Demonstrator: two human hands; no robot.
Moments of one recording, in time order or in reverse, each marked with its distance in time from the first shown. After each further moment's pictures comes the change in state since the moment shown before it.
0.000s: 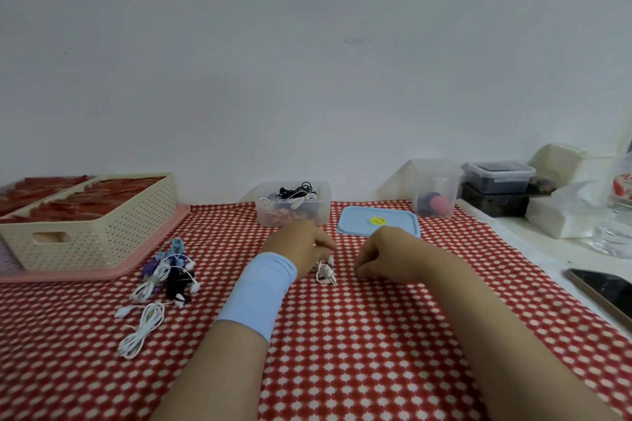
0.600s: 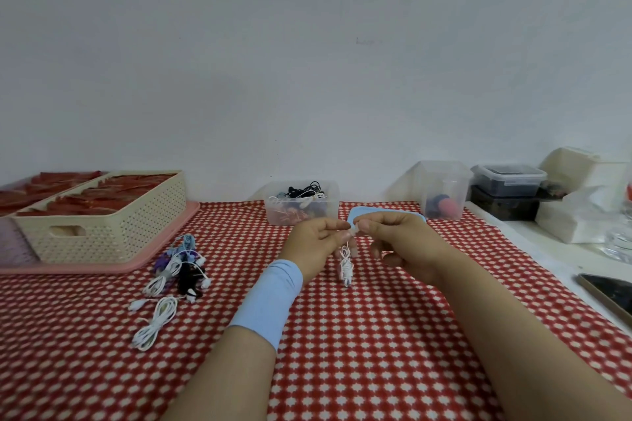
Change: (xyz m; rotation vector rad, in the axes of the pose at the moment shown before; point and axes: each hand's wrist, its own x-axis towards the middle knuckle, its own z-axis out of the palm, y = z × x) left_hand -0.008 0.004 0.020 -0.936 0.114 -0.075; right_hand -0.002 -0.009 0.003 1.016 0.160 0.010
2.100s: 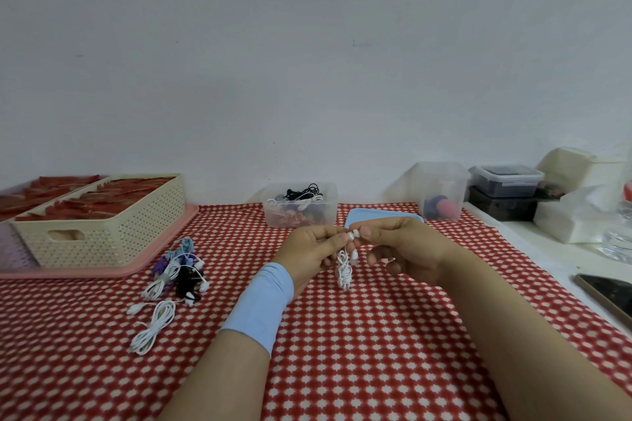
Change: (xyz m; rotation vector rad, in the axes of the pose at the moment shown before) left_hand -0.009 0.003 0.000 -0.226 -0.068 -0.050; right_hand -0.003 -0.004 -0.012 0.020 -0.185 0.097
